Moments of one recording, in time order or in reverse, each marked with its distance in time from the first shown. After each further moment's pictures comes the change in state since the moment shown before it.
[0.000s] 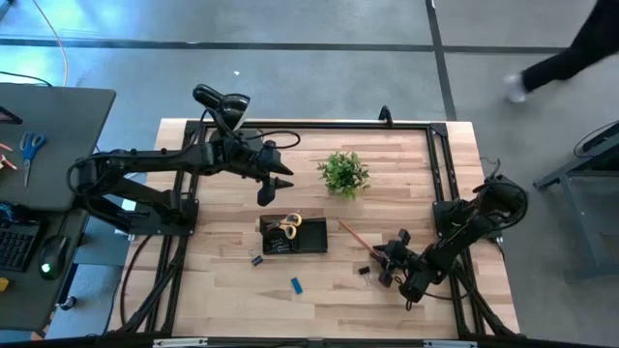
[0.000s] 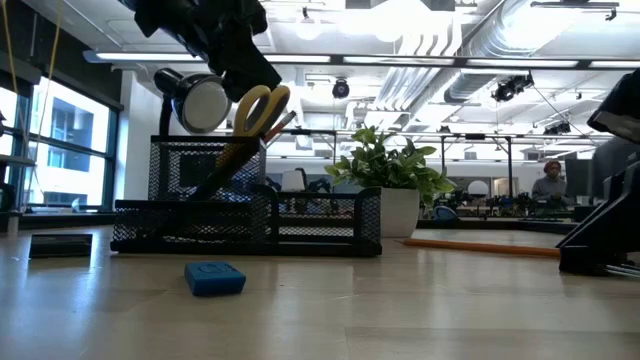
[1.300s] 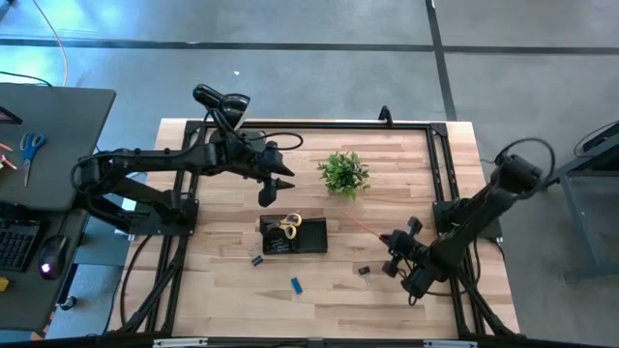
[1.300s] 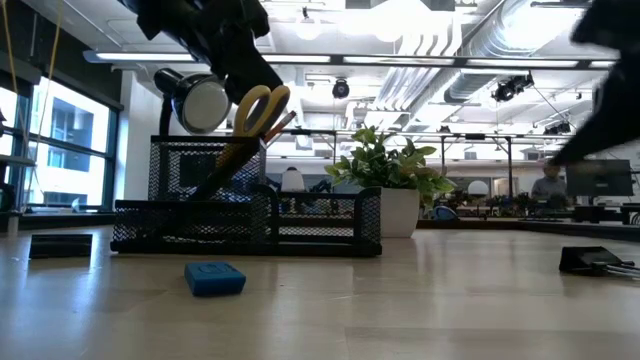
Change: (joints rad) left arm 0.000 0.022 -0.001 0.007 0.000 0.024; right arm -0.029 -0.268 0.229 -0.705 -0.011 0.044
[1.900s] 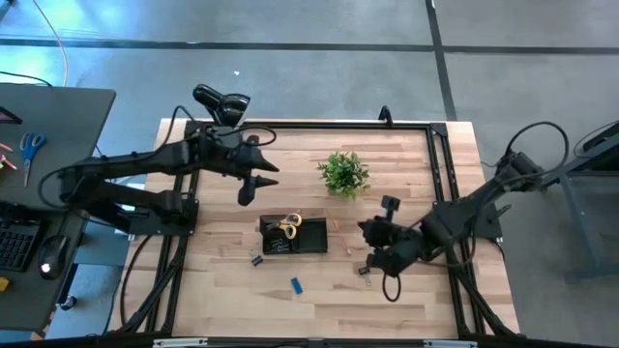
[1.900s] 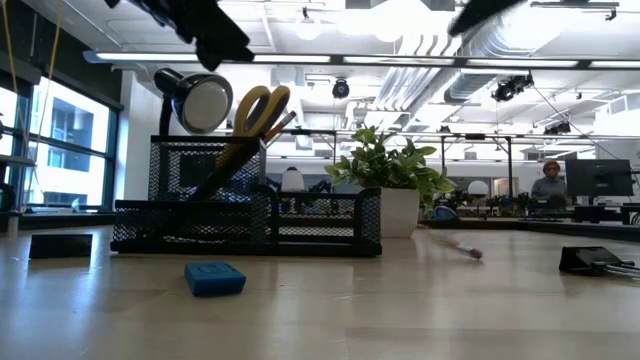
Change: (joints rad) left arm 0.000 -0.237 0.000 -0.154 -0.004 0.038; right arm -0.265 -0.031 0.486 -0.154 -0.111 -0.798
